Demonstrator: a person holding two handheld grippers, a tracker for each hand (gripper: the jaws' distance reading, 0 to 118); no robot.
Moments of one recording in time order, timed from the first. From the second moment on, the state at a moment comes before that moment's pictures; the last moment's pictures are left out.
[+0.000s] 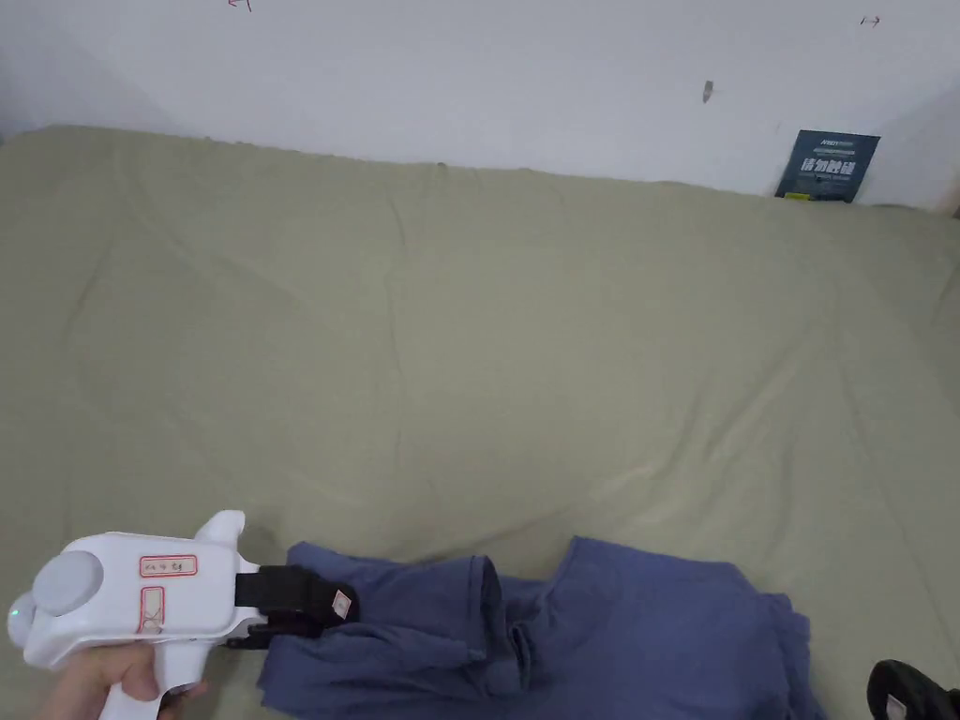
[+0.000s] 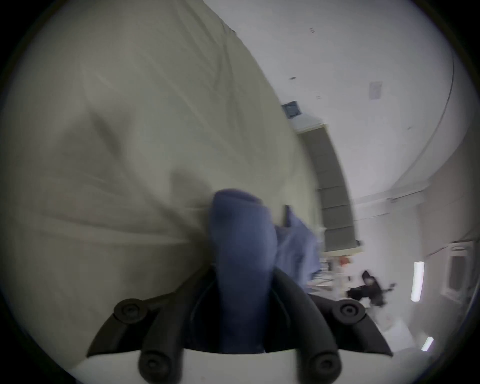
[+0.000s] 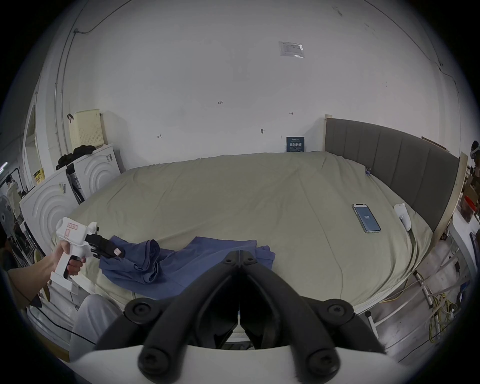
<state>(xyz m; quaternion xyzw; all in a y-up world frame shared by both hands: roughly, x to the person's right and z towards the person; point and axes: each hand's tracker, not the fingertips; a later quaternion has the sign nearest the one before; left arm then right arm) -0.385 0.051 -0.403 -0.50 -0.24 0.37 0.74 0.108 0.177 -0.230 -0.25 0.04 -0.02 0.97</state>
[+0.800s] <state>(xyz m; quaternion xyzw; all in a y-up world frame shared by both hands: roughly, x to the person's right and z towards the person) -0.281 0.222 -0.356 -0.51 -0.06 0.04 0.86 0.134 0.174 -0.222 -0.22 0.06 -0.05 0.97</state>
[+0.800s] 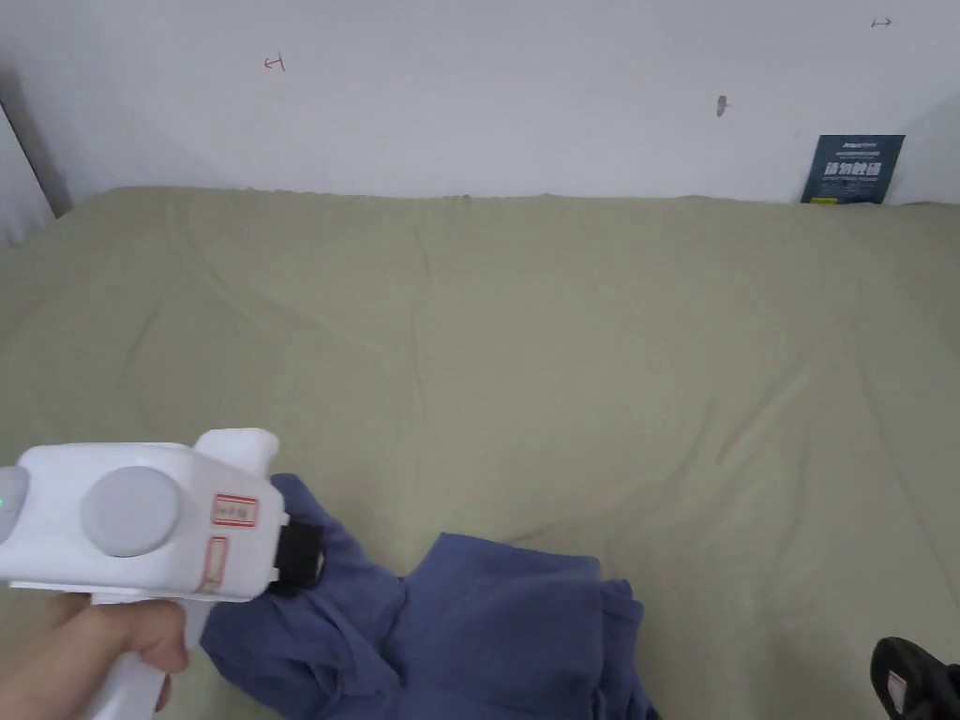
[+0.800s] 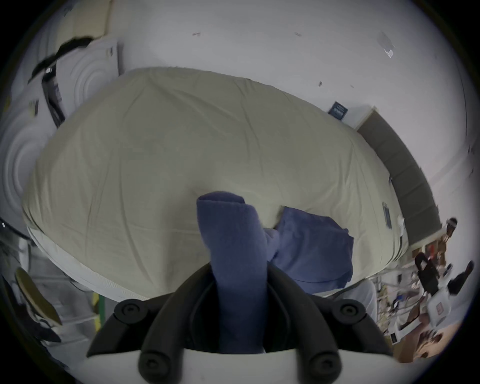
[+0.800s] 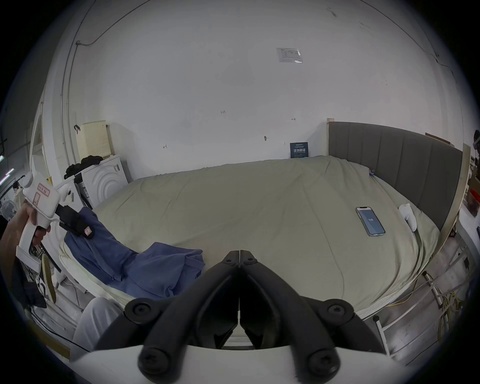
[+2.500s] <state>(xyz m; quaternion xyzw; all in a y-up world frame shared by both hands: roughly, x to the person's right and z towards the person) -0.179 0.071 -0.405 -0.54 -0.29 0.26 0.75 0.144 0.151 -0.231 -0.30 0.05 -0.07 0.95</state>
